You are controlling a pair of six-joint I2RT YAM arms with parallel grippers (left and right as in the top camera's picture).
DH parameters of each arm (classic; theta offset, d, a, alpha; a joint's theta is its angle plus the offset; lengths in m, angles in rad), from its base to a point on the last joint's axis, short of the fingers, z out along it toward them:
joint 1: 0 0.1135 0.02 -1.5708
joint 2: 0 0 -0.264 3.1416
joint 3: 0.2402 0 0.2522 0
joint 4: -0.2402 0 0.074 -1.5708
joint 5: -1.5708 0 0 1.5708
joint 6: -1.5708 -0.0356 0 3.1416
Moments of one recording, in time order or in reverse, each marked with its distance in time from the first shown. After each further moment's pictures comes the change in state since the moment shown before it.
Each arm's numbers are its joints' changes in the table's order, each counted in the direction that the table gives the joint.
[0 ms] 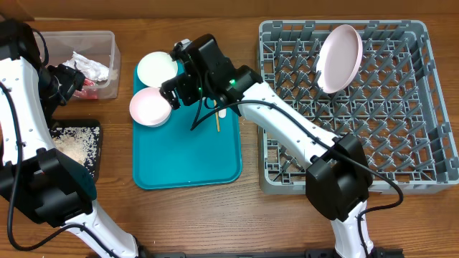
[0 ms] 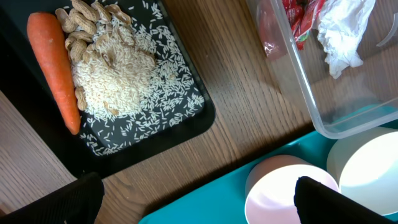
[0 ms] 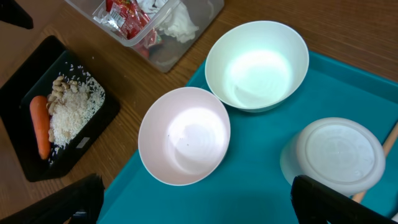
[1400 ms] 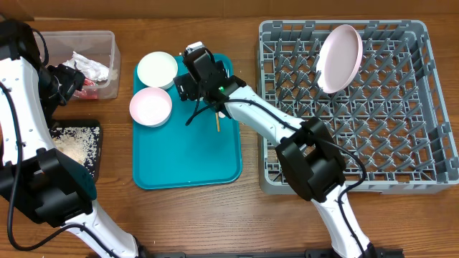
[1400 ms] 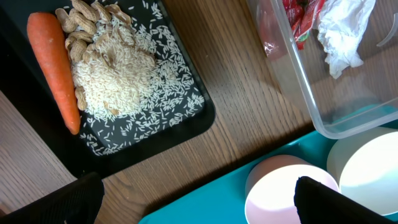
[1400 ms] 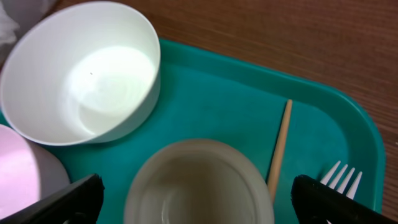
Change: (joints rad) left arm 0.000 0.000 0.000 0.000 0.000 0.000; right arm -0.017 0.222 0.000 0.192 -0.403 -0.029
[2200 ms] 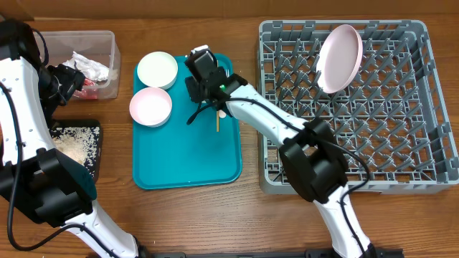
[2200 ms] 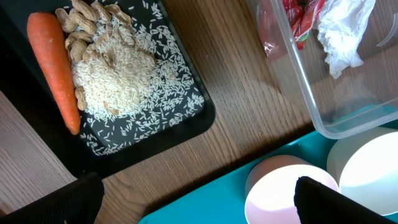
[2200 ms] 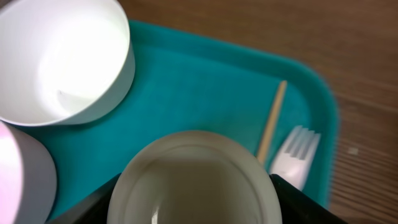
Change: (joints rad) left arm 0.000 0.000 0.000 0.000 0.000 0.000; right arm -0.003 -0.050 0.009 -0.139 -0.054 -0.043
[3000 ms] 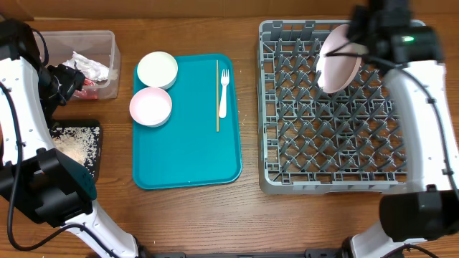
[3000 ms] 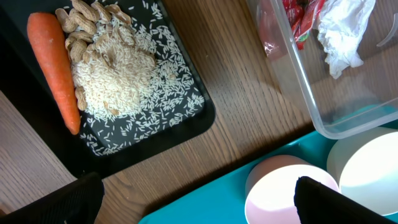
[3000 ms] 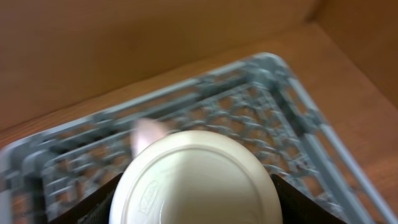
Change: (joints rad) left arm 0.000 0.000 0.000 0.000 0.000 0.000; right arm -0.655 -0.532 0.025 -0.461 -0.151 -0.030
